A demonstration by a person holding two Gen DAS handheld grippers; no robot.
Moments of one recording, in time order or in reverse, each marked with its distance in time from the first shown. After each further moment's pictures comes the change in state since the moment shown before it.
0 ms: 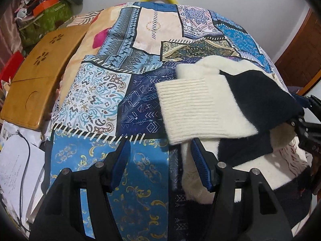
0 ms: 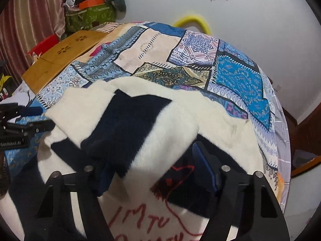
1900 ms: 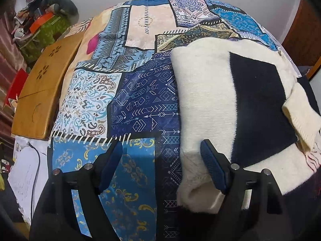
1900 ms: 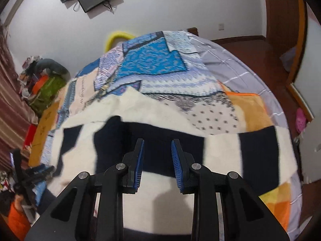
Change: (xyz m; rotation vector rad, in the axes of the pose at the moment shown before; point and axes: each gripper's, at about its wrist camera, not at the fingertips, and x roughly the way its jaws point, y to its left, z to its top) left arm 0.021 -0.035 -0.001 0.116 0.033 0.131; right arm -0.093 -0.177 -0.133 0.661 -0.097 -0.002
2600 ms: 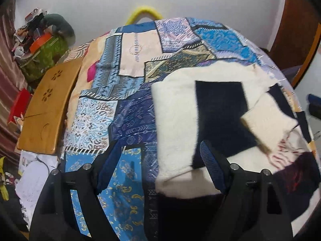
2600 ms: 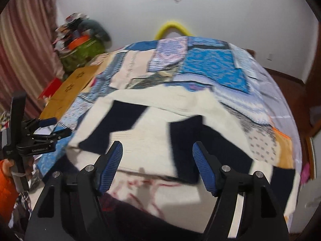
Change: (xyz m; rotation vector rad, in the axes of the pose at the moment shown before) left arm -0.068 -0.026 0.003 0.067 -0.137 -0.033; right arm 0.008 0.125 -0.008 -0.377 0.048 0.155
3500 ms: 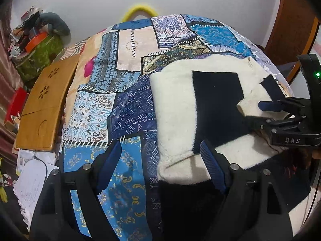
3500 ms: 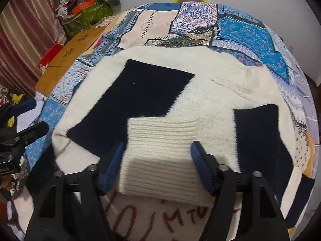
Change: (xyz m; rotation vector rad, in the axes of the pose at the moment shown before) left arm -0.001 0.006 -0.018 0.023 0.016 -0.017; right arm 0.101 0.050 -0.005 -0.085 0.235 -0.006
